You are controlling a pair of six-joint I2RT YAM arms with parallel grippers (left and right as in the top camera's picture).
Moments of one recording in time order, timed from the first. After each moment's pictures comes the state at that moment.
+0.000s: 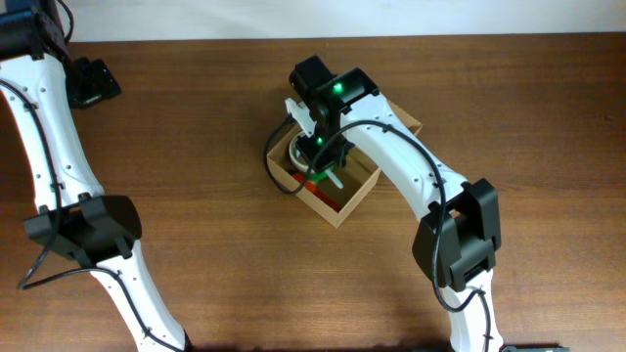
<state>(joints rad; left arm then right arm) 0.30 2.33 2.72 -1.69 -0.18 -0.27 0.56 2.20 2.04 -1.29 -0.10 -0.08</state>
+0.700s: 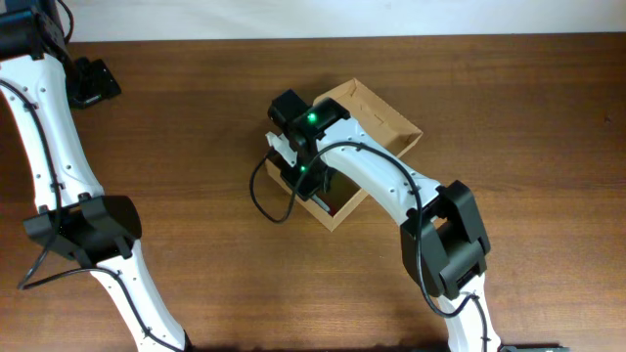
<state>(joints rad) 0.30 2.33 2.72 -1.69 -0.18 -0.27 0.66 2.20 1.90 -1.20 -0.13 -0.09</state>
